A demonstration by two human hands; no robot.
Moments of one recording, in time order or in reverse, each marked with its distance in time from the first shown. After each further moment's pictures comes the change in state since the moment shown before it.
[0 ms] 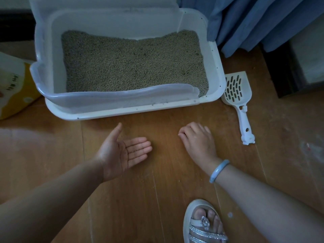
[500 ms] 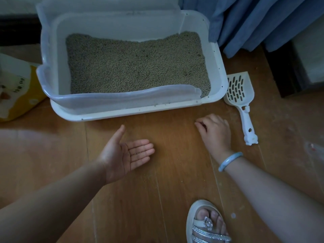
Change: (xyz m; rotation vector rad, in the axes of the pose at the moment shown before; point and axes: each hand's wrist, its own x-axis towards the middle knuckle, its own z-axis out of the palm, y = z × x) left_hand -0.003 -0.003 -0.001 0.027 0.004 0.004; right_hand 0.016 0.039 -0.006 0.007 0.107 0.171
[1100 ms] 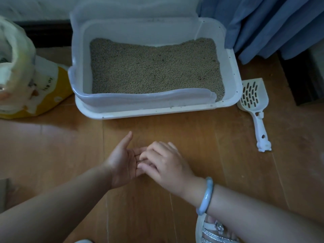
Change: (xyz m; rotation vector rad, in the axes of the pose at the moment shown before) left_hand -0.018 -0.007 -0.018 -0.002 0.001 -0.030; right_hand -0.046 -0.163 -0.028 0.414 -0.258 -0.475
